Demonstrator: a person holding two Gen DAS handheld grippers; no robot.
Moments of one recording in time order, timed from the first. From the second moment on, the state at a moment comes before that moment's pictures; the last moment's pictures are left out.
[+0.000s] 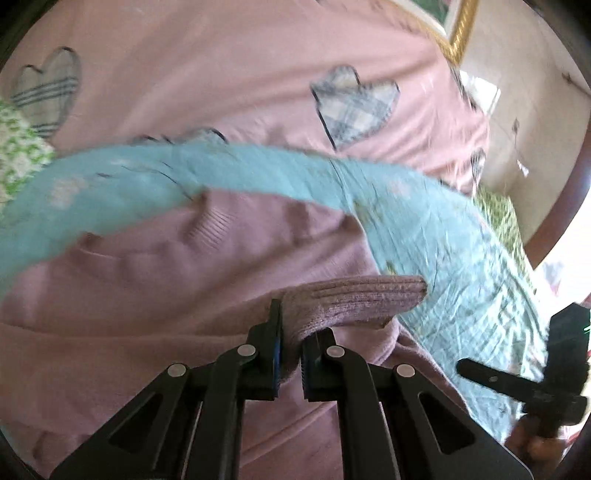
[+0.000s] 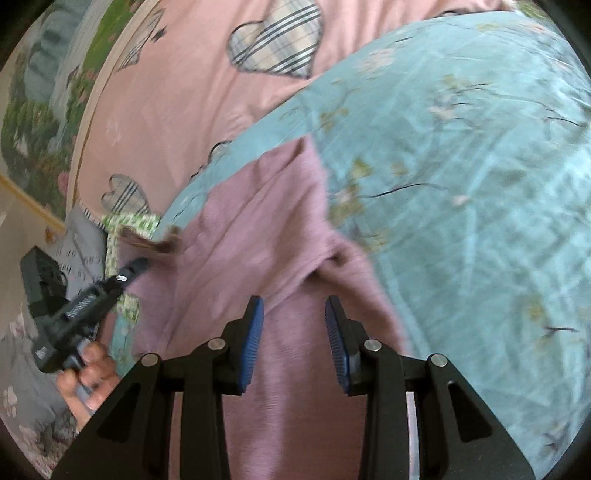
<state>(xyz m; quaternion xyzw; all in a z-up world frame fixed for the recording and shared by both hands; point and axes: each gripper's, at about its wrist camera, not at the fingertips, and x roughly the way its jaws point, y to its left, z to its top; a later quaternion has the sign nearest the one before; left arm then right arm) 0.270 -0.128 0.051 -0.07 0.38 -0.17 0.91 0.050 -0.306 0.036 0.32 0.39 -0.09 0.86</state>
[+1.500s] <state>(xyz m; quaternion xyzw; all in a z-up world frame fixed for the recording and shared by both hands) 0.170 0.132 -0.038 -0.05 0.43 0.07 0.90 0.160 -0.220 0.053 0.01 0.49 0.14 0.86</state>
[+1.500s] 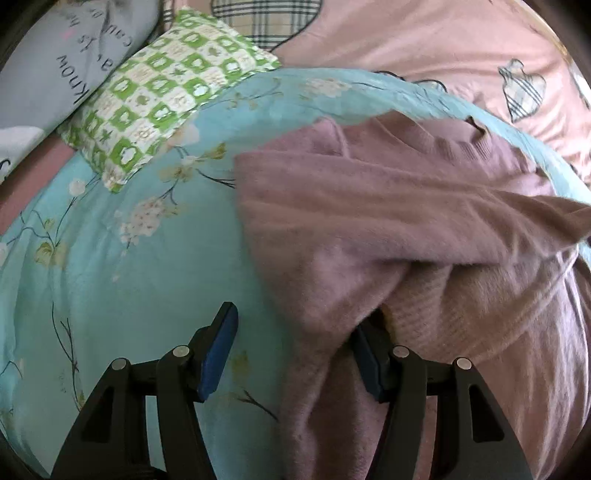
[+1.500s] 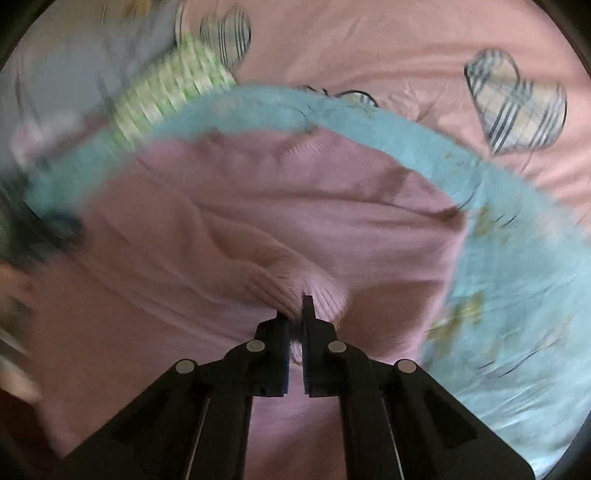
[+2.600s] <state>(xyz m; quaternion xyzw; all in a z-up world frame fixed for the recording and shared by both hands) 0.174 0.146 -0.041 -0.08 0.43 0.08 0.90 0.173 -0.290 0.027 0.24 0.44 -0.02 0.87</state>
